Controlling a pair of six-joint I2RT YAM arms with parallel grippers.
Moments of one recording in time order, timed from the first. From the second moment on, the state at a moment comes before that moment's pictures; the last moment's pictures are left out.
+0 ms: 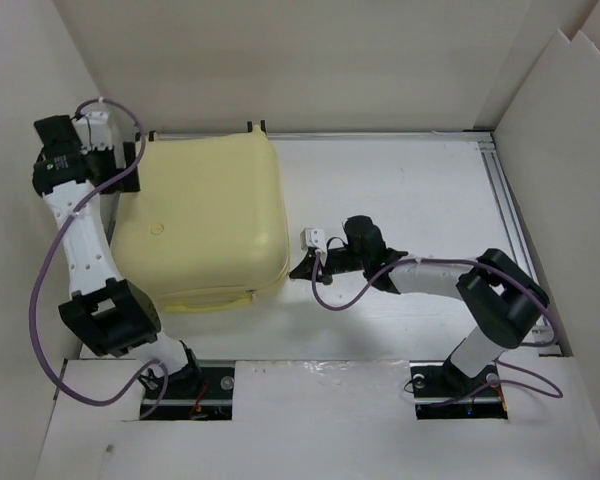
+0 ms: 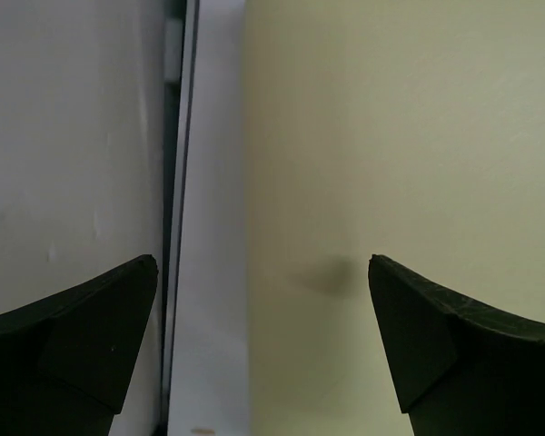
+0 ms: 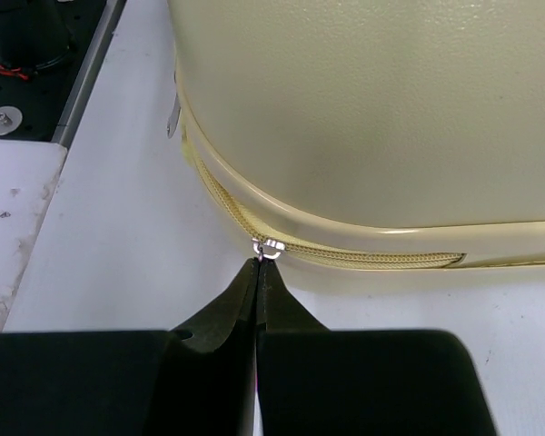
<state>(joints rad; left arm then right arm) 0.34 1.56 1.77 -0.94 0.20 0.29 0.76 1.63 0.77 0.51 -0.83 -0.34</state>
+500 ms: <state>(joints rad) 0.68 1.39 1.14 -0.52 0.01 0.20 0.80 1.59 0.76 0.48 -0.71 -0.37</state>
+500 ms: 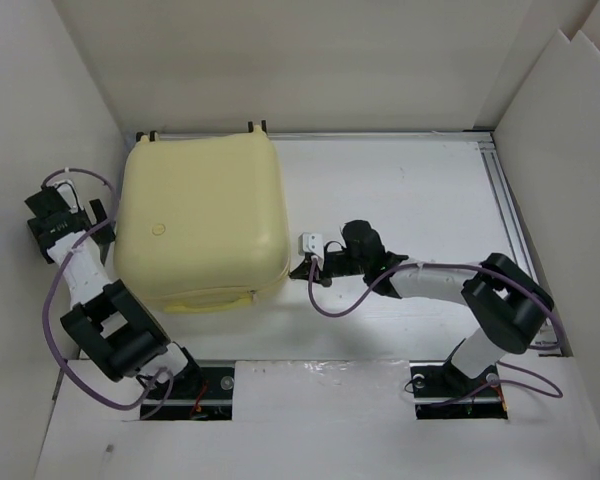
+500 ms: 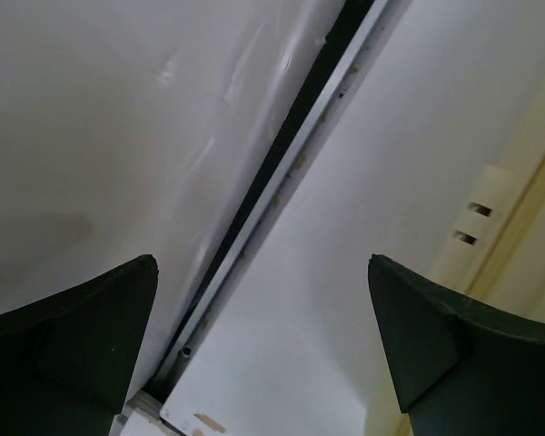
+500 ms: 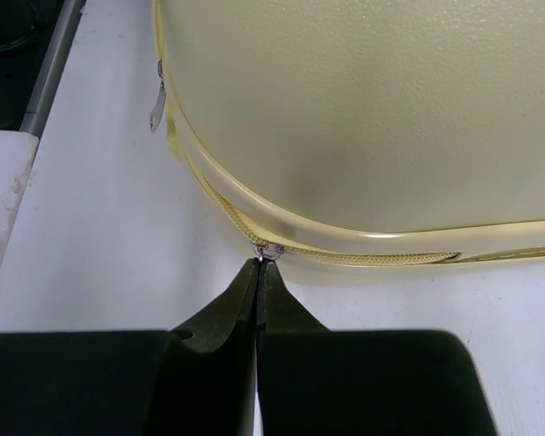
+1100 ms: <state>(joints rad) 0.54 1.46 0.97 -0.26 0.02 0.29 0.95 1.55 0.77 0.35 -0.69 -0.39</state>
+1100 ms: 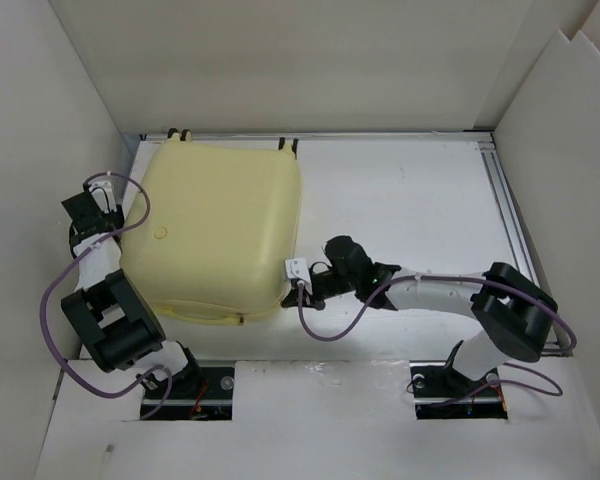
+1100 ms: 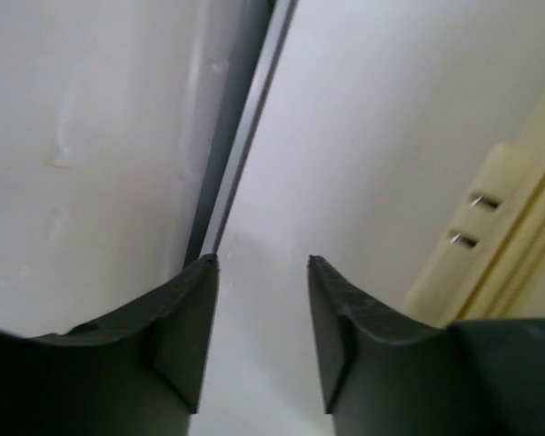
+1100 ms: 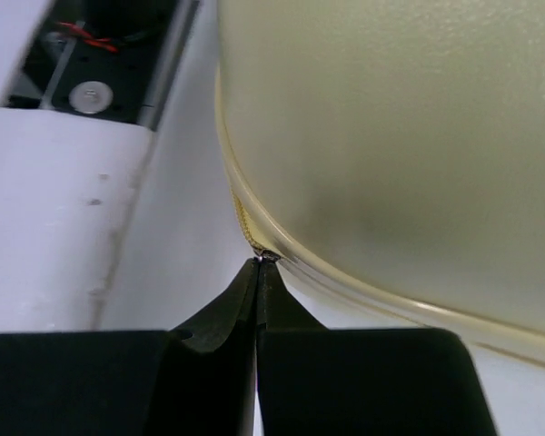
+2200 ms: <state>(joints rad) 0.40 1.33 0.92 -0.53 0.15 0.49 0.70 1.44 0.84 -0.04 -0.59 0.02</state>
